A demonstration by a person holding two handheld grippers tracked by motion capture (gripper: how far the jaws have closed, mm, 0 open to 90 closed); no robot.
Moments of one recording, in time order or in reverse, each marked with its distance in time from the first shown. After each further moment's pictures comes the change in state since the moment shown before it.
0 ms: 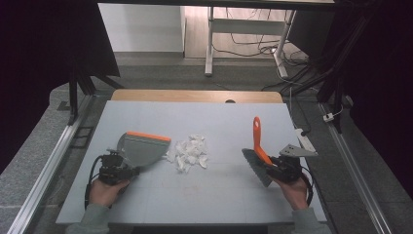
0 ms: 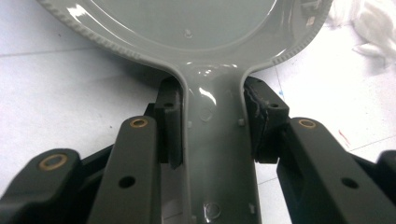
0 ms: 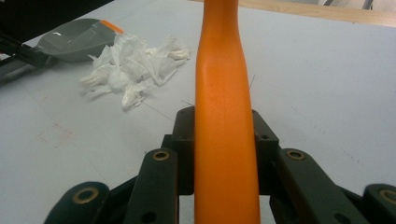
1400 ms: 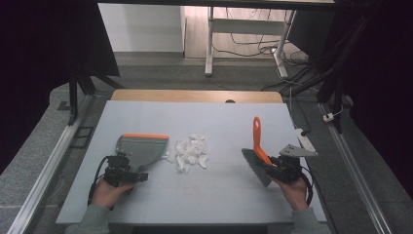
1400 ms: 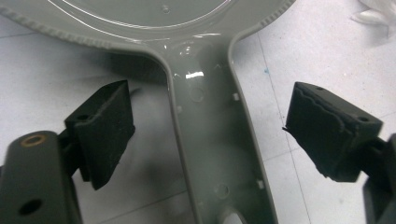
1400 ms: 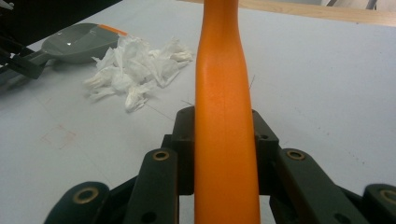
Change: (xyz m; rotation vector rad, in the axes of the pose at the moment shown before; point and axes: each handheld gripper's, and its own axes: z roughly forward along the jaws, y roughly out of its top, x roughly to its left) left arm -0.016 0.001 0.007 0.088 0.027 0.041; right arm 0.000 0.000 0.000 -0.003 0.009 0.006
